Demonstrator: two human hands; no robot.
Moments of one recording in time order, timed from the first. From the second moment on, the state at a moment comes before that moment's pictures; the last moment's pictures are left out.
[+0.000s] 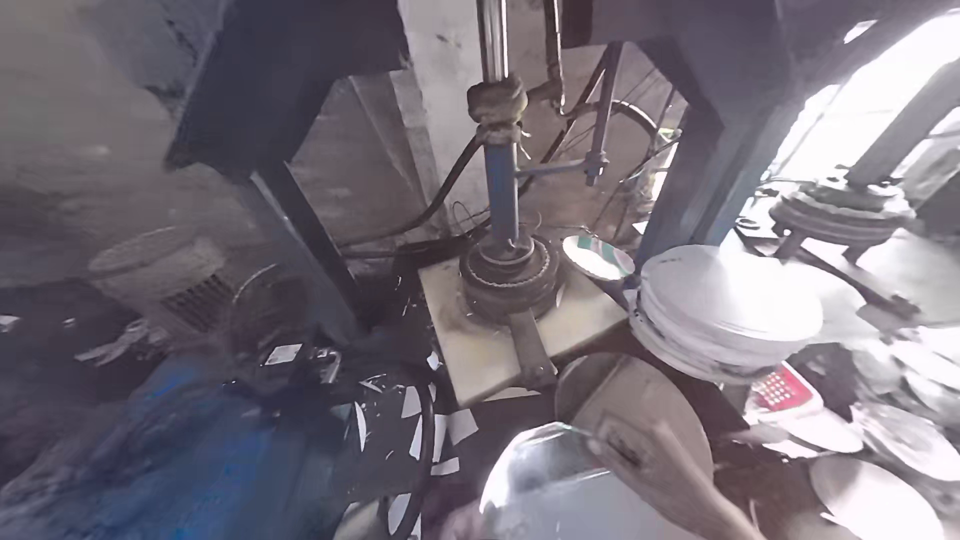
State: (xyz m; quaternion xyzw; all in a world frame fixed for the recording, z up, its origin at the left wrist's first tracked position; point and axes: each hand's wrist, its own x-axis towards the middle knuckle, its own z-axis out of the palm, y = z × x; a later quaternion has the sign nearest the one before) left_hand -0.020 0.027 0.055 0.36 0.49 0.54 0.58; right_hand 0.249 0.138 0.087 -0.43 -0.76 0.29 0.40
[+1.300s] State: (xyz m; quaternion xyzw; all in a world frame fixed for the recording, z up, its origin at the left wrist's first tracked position) left_hand -0.306 0.238 0.123 0.23 0.85 0.43 -0.20; right_hand 0.354 0.141 0.102 -0.75 -0.61 0.07 0.23
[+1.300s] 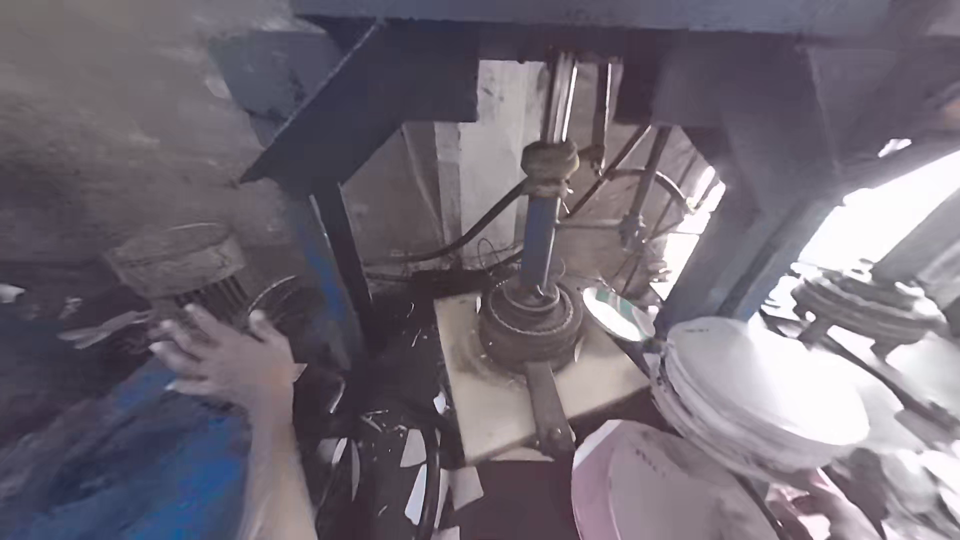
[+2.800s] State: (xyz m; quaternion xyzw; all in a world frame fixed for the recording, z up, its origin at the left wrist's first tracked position) left_hand 0.082 0.154 0.077 0.72 0.47 0.48 0.18; right_hand 0.356 0.085 0.062 -0.68 -0.61 0.11 0.38
